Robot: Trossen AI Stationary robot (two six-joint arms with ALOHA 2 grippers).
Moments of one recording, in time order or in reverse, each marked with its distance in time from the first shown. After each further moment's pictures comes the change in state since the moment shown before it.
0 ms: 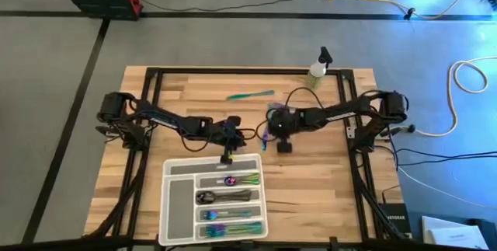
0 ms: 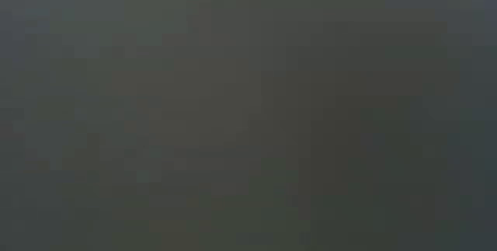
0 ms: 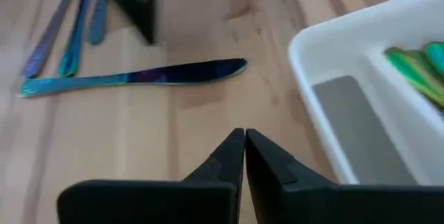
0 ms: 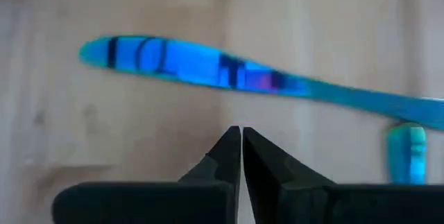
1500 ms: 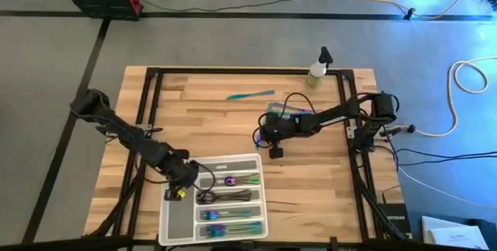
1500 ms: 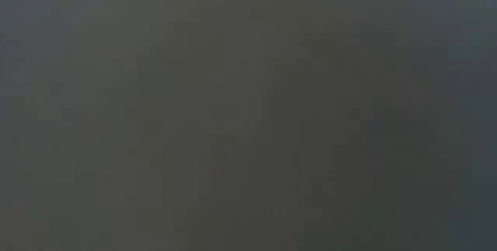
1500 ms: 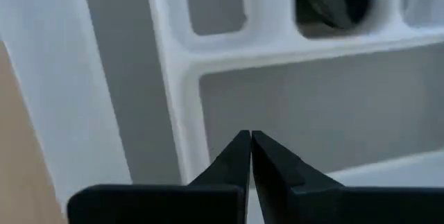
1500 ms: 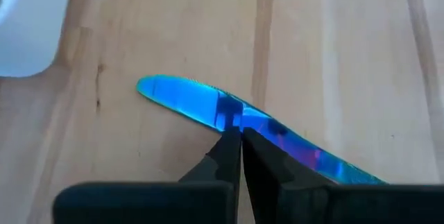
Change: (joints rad) left arm -0.529 -0.298 -0.025 -0.886 0.154 -0.811; right arm 0.045 0.111 0.016 0.265 -0.006 -0.056
